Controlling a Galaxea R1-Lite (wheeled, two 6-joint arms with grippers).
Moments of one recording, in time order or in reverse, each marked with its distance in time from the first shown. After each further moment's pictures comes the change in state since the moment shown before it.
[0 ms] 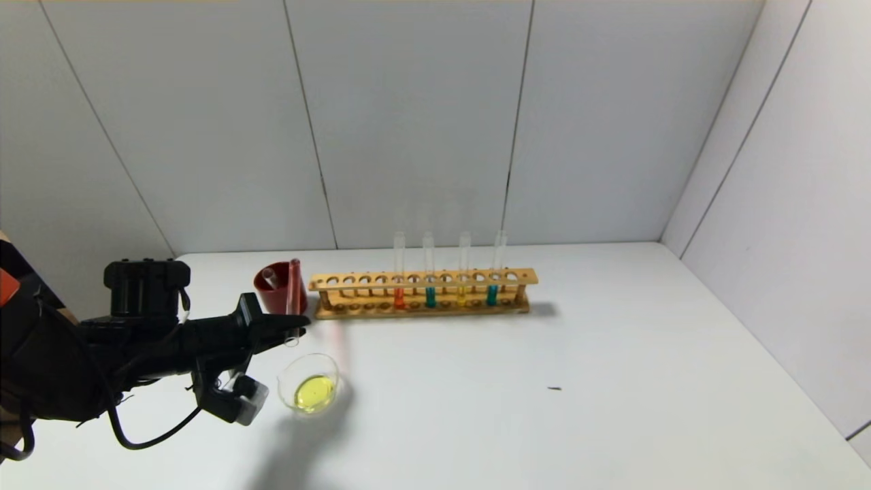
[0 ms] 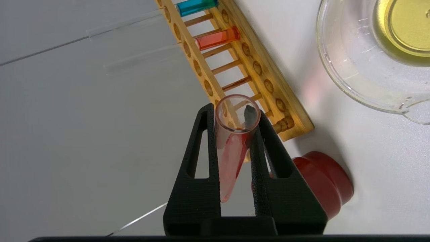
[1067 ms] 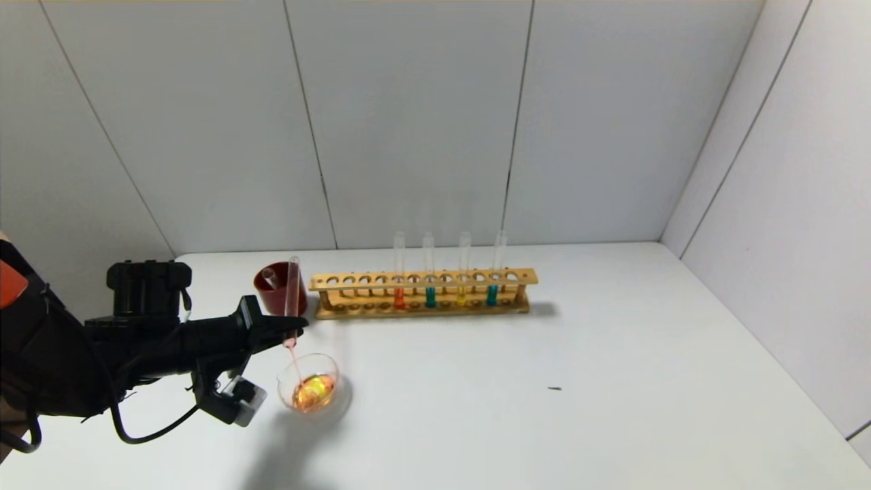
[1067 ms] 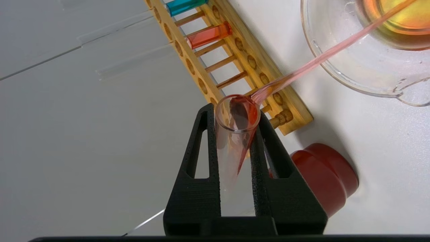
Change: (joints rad) left arm 0.015 0.024 -0.015 0.011 0.005 0.088; right arm 0.000 0.000 0.000 0.000 0.000 0.000
